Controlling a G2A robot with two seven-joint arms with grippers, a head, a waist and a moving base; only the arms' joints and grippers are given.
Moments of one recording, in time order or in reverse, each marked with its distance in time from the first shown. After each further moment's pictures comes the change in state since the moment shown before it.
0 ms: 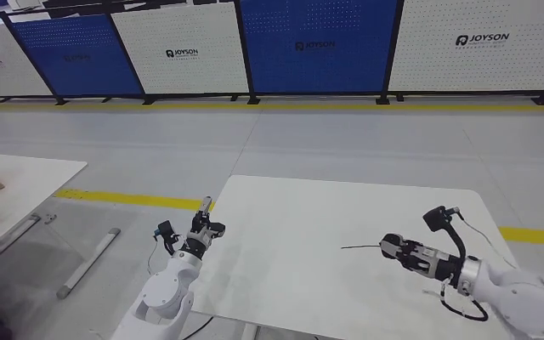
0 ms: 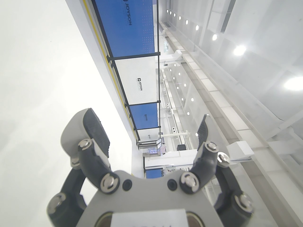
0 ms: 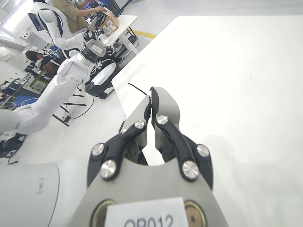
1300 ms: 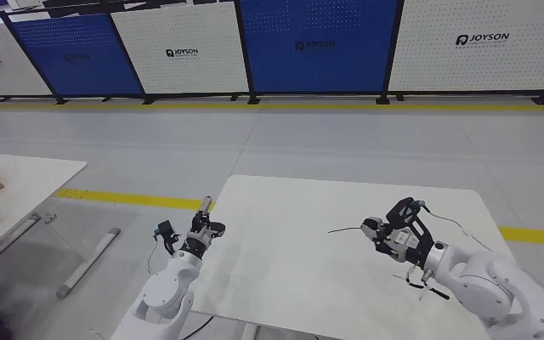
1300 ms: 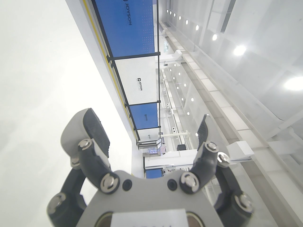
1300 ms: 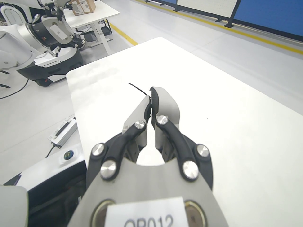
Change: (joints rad) left arm 0.000 0.000 0.000 0.000 0.000 0.000 0.000; right arm 0.206 -0.021 -0.287 0.053 -0.425 0.000 -0.314
